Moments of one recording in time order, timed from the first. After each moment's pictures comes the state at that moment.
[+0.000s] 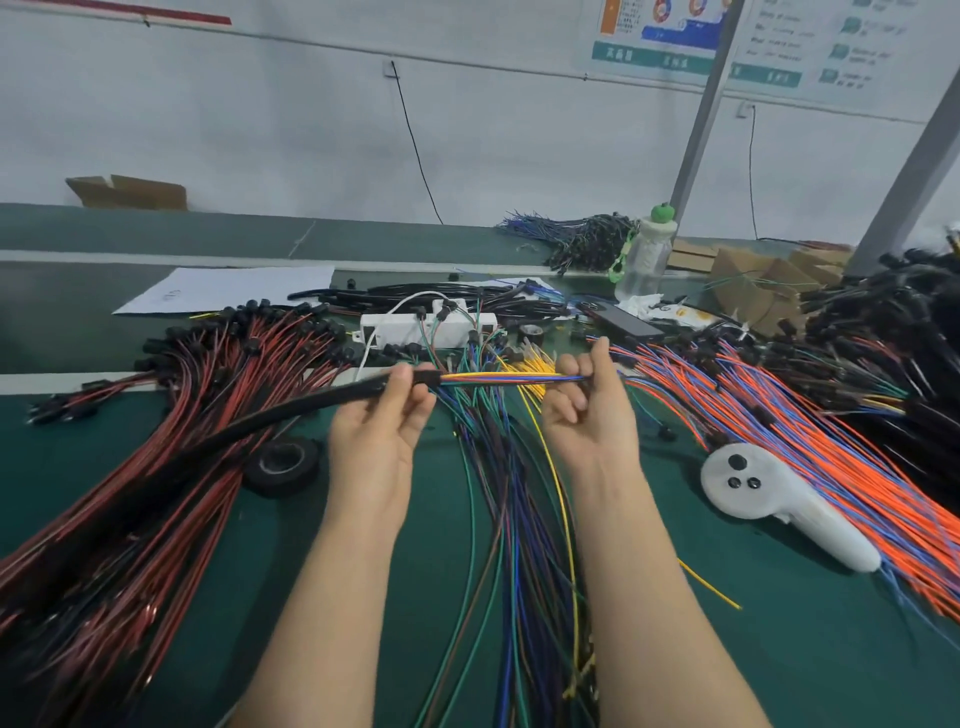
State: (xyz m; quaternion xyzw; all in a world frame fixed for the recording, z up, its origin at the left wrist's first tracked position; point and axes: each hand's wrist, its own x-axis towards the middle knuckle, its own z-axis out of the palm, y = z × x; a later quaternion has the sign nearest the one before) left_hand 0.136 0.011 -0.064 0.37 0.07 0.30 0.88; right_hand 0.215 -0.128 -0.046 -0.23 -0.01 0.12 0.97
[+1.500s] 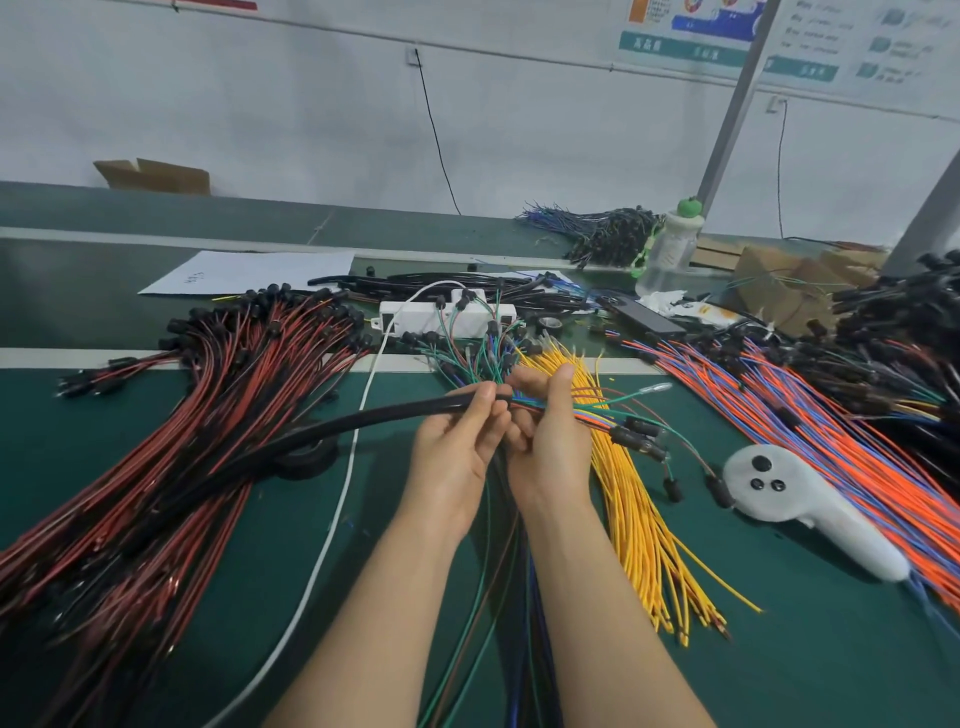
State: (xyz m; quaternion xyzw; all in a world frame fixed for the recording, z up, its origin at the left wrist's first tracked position) left_hand 0.148 -0.024 -0.082 0.35 0.08 0.20 0.91; right_hand 0.183 -0.080 -0.076 -0.43 0.01 0.05 0.90
